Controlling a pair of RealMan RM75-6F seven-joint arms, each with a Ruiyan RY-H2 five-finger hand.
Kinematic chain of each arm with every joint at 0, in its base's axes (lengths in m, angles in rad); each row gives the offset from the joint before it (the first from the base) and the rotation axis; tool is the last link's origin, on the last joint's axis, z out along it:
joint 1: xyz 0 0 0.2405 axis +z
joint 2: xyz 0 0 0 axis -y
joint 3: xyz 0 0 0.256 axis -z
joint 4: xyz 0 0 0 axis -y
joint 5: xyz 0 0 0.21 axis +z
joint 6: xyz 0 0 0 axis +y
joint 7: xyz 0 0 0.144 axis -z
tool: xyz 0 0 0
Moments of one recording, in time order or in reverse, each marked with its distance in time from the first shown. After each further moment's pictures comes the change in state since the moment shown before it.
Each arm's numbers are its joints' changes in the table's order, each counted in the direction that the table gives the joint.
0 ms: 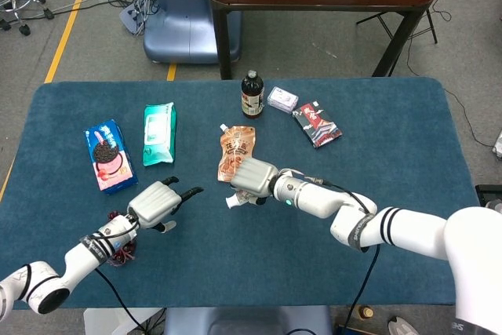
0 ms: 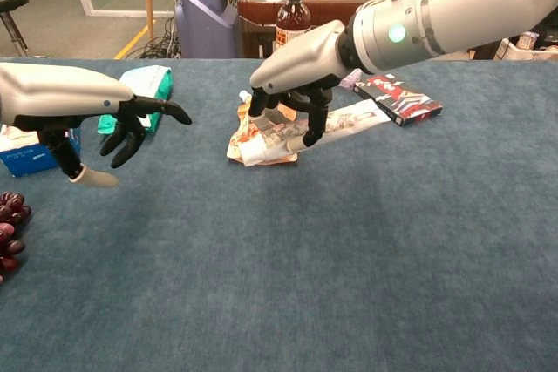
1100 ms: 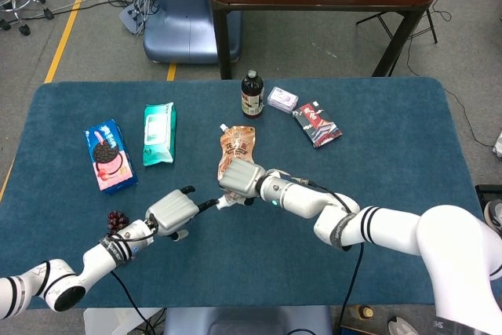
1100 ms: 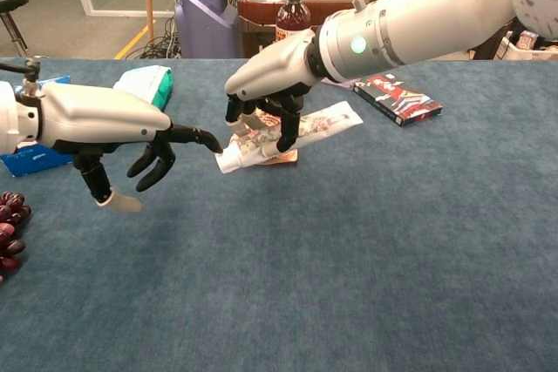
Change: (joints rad) left arm -0.106 0.039 -0.057 0.041 -0.114 -0.038 -0.131; right arm 0.067 0.076 0.024 -0.061 0.109 0.016 0.048
